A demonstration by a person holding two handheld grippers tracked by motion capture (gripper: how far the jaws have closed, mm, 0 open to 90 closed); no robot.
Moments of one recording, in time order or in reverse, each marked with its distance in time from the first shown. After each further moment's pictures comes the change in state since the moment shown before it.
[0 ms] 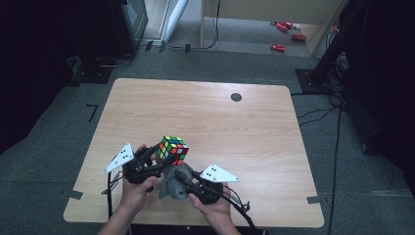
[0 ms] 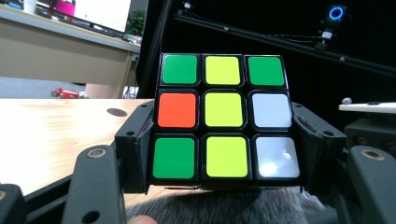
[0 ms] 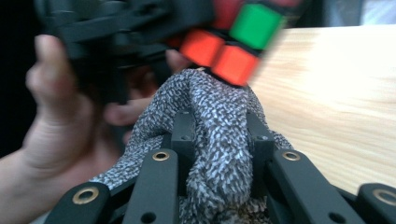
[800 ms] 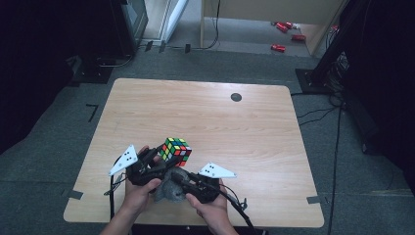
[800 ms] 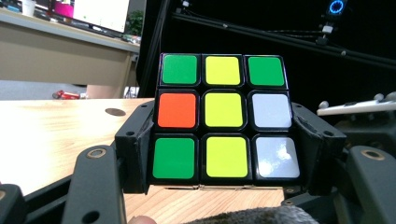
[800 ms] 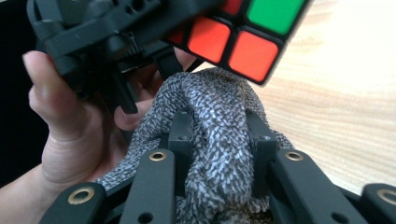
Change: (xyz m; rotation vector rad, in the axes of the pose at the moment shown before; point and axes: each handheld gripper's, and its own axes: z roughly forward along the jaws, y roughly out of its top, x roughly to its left) left arm -0.003 -0.002 0.001 0.003 0.010 0.012; right arm -0.005 -0.002 0.006 0.034 0.036 0.125
